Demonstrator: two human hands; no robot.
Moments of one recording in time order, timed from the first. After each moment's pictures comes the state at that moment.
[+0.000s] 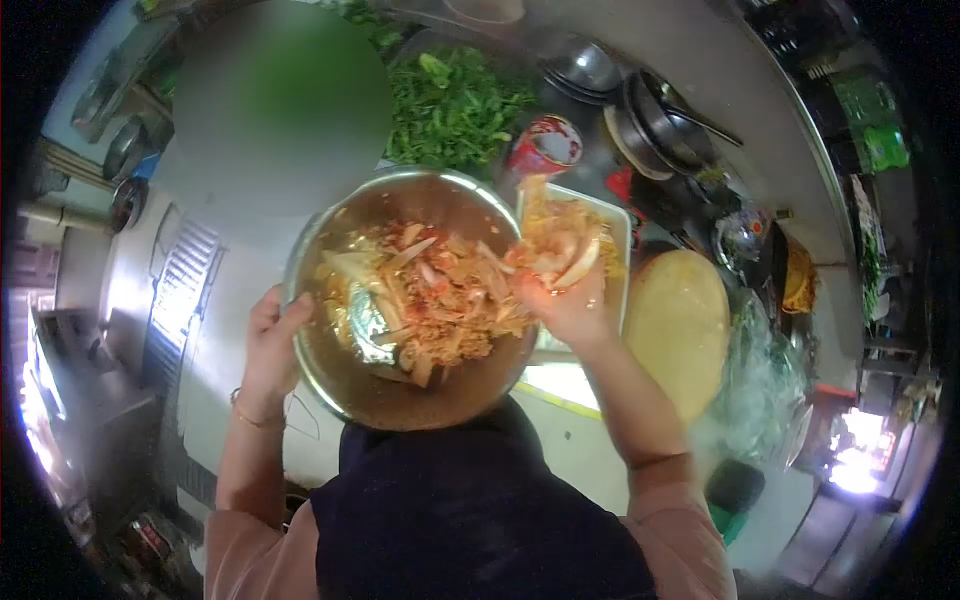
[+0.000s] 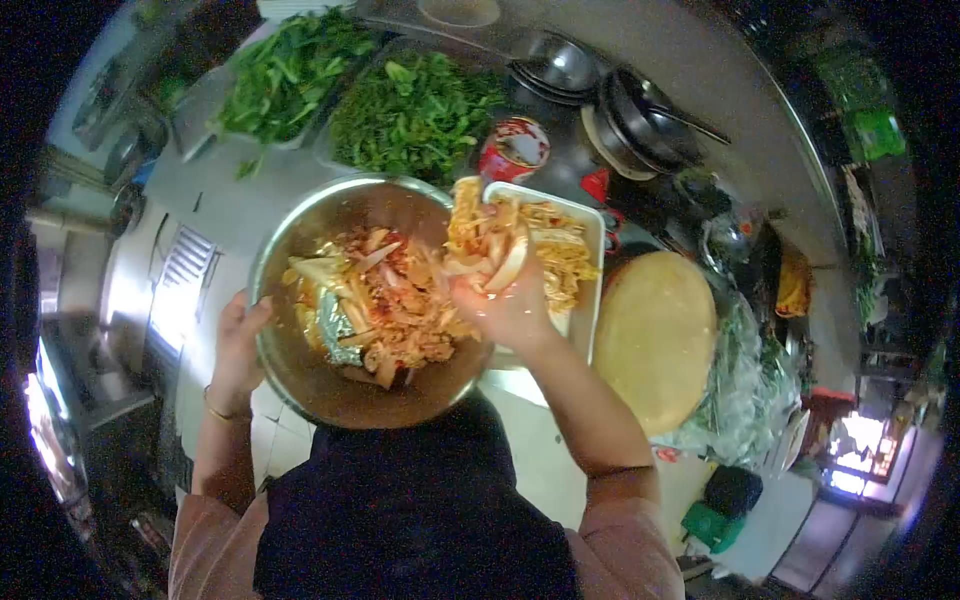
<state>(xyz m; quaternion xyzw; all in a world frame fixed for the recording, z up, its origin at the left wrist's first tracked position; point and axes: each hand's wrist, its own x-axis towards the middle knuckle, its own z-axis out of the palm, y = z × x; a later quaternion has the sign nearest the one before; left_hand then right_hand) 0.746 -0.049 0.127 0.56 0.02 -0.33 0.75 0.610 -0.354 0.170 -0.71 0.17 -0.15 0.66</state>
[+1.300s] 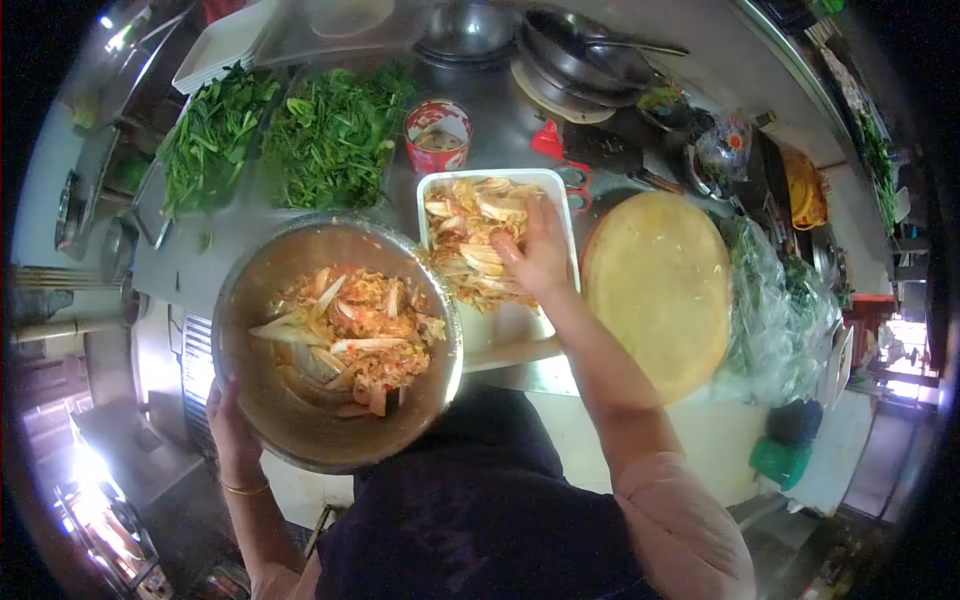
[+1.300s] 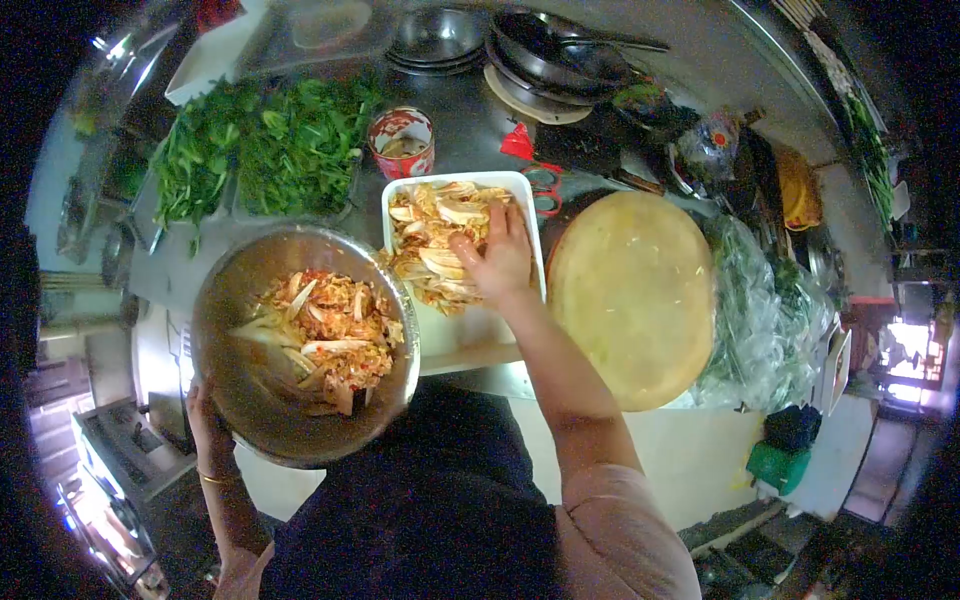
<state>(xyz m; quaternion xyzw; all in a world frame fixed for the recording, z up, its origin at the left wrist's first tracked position) 0.722 -0.060 0.144 0.66 0.09 -0.26 0.69 0.552 -0.501 0.013 -0.88 0.34 -0.23 0.23</state>
